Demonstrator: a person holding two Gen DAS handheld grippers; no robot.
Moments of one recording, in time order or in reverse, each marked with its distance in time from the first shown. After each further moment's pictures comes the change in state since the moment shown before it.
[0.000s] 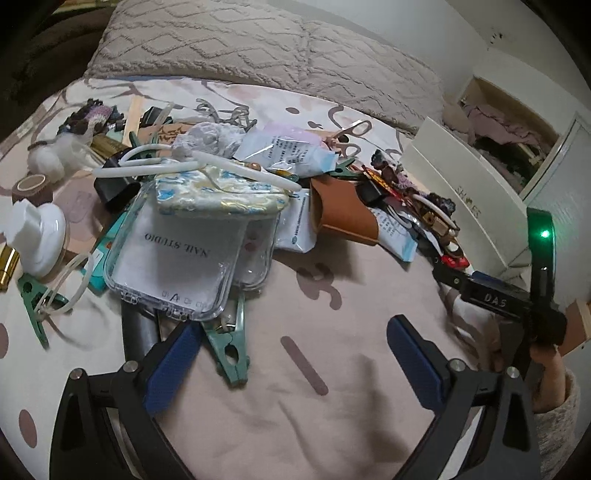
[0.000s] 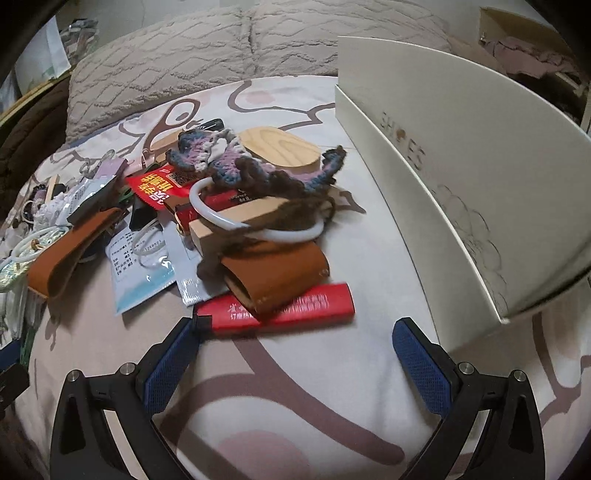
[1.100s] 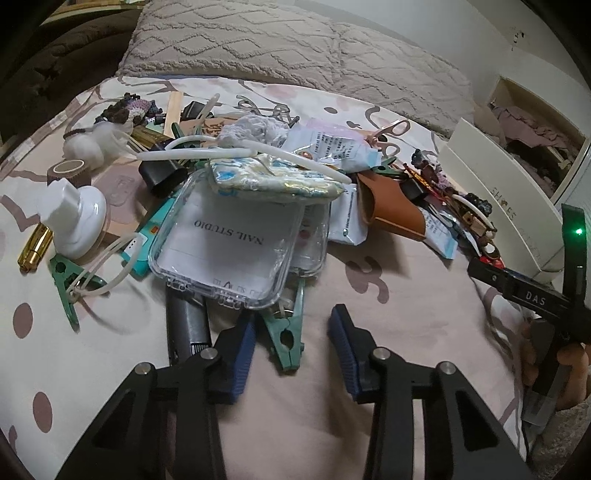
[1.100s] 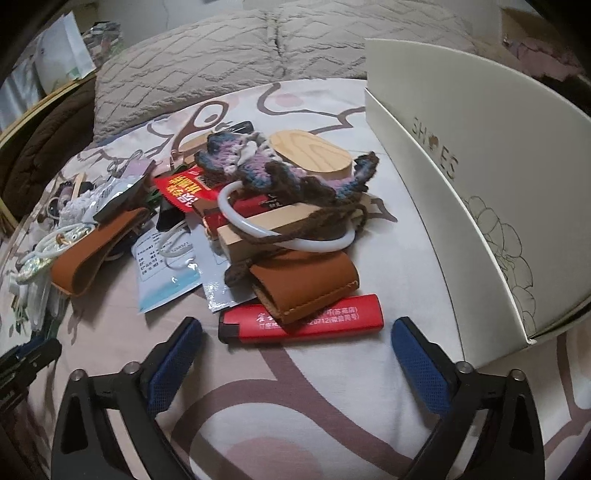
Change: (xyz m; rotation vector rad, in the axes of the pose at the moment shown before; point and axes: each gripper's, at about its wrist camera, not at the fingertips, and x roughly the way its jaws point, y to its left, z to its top) left arm 0.002 0.012 -0.007 -0.032 -0.019 0.137; right arm 0.003 0.009 0.002 -0.054 -0.020 0.090
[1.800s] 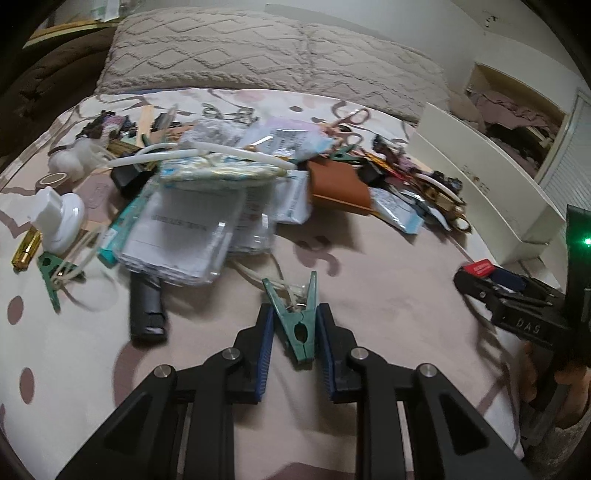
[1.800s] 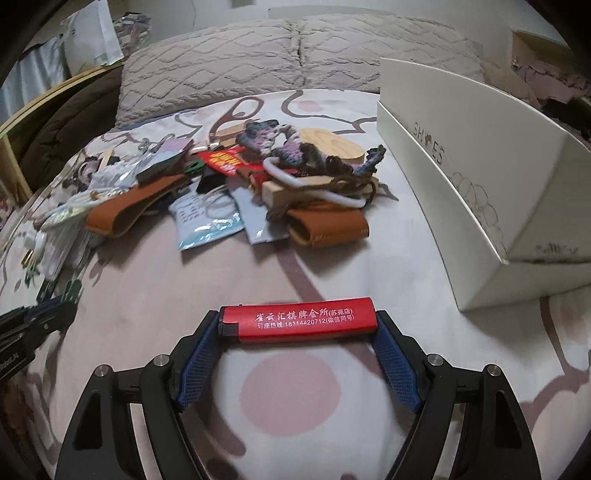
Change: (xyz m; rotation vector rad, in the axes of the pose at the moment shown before) left arm -0.011 -0.031 -0.019 0.086 -0.017 -0.058; right arm -0.032 0.011 -0.039 -0.075 -0.044 0.022
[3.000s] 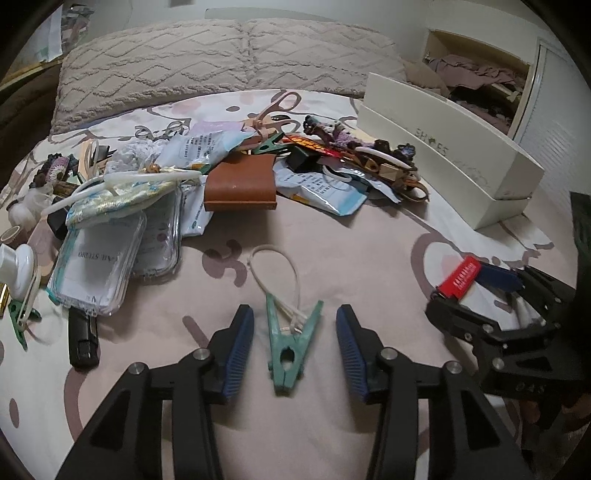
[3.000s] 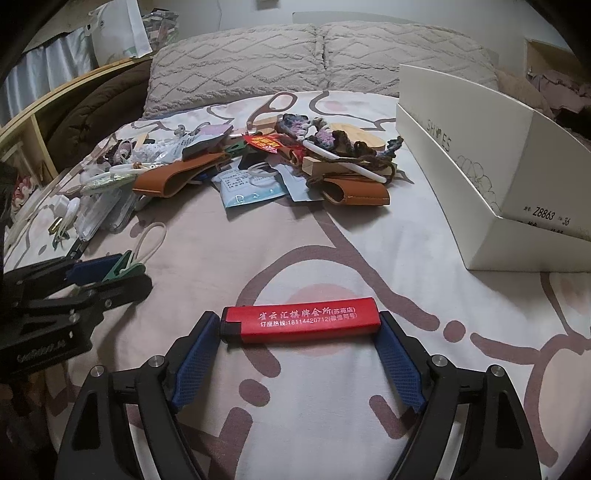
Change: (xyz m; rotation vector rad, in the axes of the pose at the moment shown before) left arm 0.018 -0.051 0.006 0.167 0.025 -0.018; right arm -0.022 0.013 -0.028 -0.048 -0.016 0.059
